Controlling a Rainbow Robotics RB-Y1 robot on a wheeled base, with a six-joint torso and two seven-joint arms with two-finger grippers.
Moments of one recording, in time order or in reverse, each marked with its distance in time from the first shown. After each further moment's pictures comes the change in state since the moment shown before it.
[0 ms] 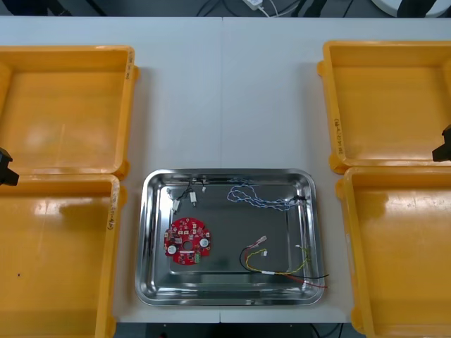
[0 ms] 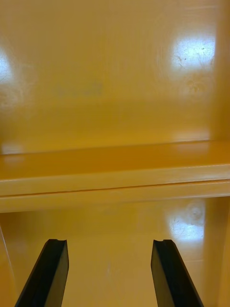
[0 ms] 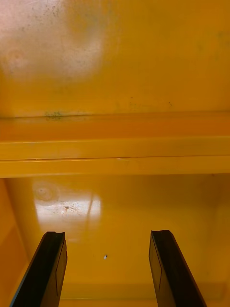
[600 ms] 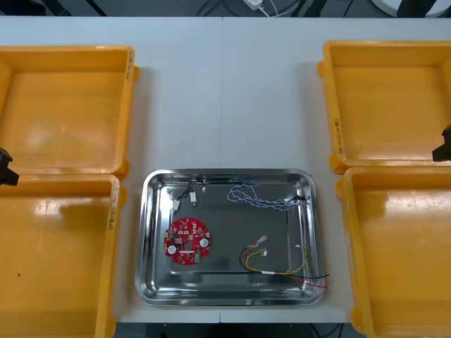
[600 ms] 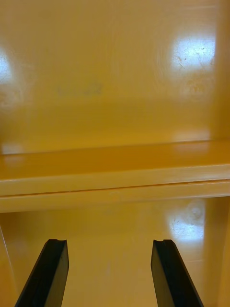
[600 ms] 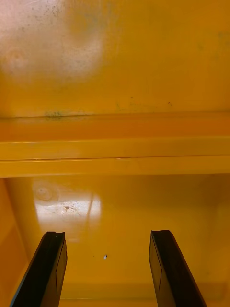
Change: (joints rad) right arm 0.000 0.000 0.000 0.000 0.000 0.000 0.000; left arm 0.000 0.000 0.000 0.000 0.000 0.000 0.000
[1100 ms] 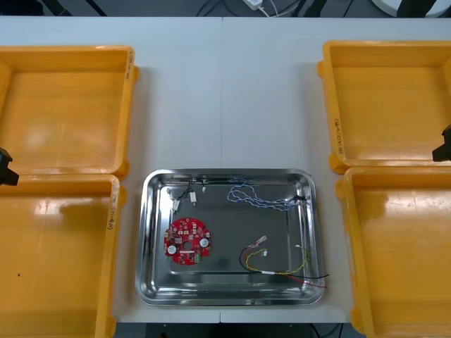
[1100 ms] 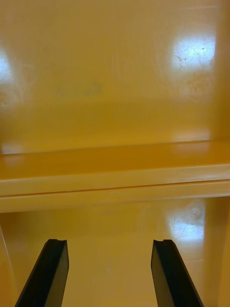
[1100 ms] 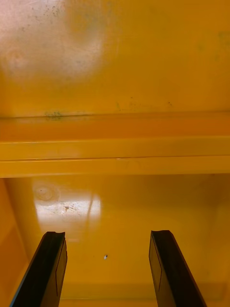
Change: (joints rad) right arm 0.000 0.000 0.000 0.000 0.000 0.000 0.000; left arm 0.000 0.000 0.000 0.000 0.000 0.000 0.000
